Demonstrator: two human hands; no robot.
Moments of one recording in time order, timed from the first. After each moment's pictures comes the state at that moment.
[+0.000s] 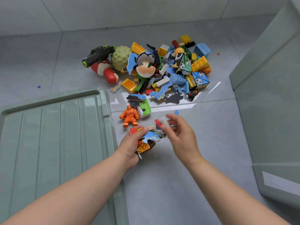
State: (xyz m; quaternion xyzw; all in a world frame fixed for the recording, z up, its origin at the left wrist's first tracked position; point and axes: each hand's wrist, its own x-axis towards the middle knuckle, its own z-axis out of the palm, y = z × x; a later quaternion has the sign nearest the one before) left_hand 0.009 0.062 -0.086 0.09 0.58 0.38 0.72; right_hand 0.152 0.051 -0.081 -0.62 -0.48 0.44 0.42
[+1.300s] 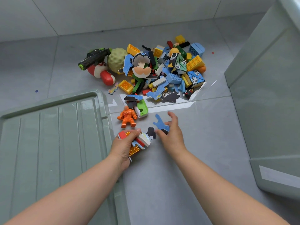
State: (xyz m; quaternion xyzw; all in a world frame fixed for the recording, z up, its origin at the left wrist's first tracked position) left_hand -0.004 0.056 -0.088 0.12 0.66 0.39 0.63; right_hand 0.141 0.064 -0.107 -0.71 -0.45 0.46 0.30
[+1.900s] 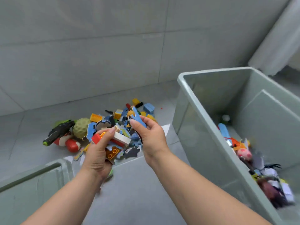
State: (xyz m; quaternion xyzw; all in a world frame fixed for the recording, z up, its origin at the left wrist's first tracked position) left_hand 0.063 0.132 0.061 0.28 0.44 0.51 0.68; right_hand 0.187 0.122 0.079 -0.52 -0.23 0.56 0.61
